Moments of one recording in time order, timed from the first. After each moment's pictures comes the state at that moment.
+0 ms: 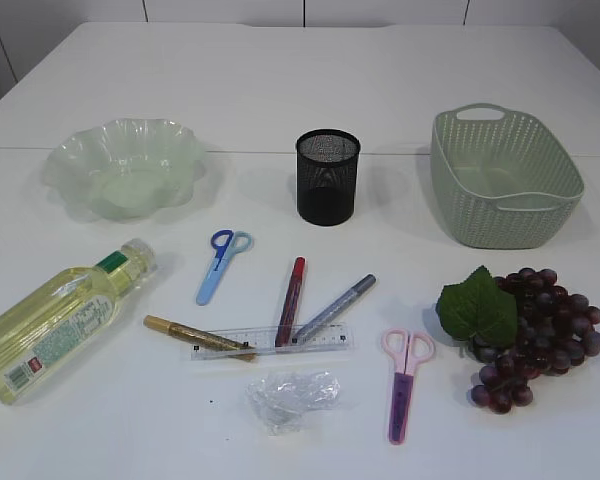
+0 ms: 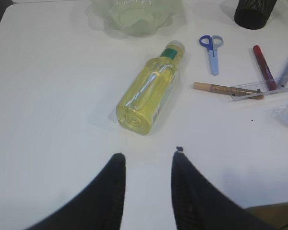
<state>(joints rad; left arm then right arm) -0.12 0.05 -0.53 -0.04 1.10 -0.01 0.04 -0.02 -0.50 -0.12 1.15 -0.03</state>
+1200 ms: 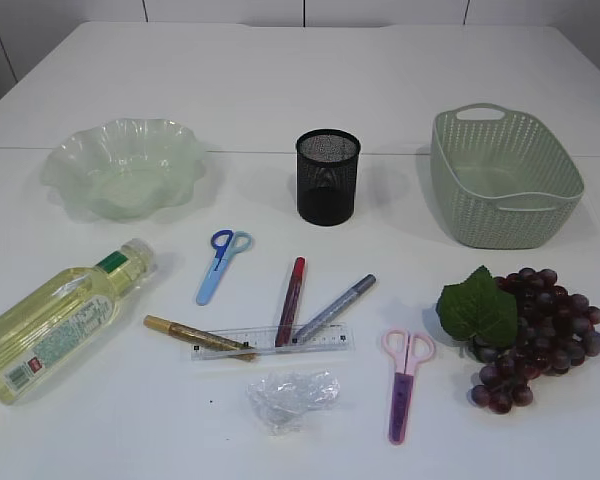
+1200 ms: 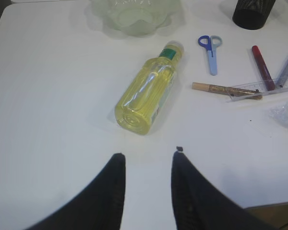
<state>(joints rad) -0.12 0.05 -0.53 -0.04 1.10 -0.01 0.04 -0.02 -0.50 -0.12 1.15 -0.03</state>
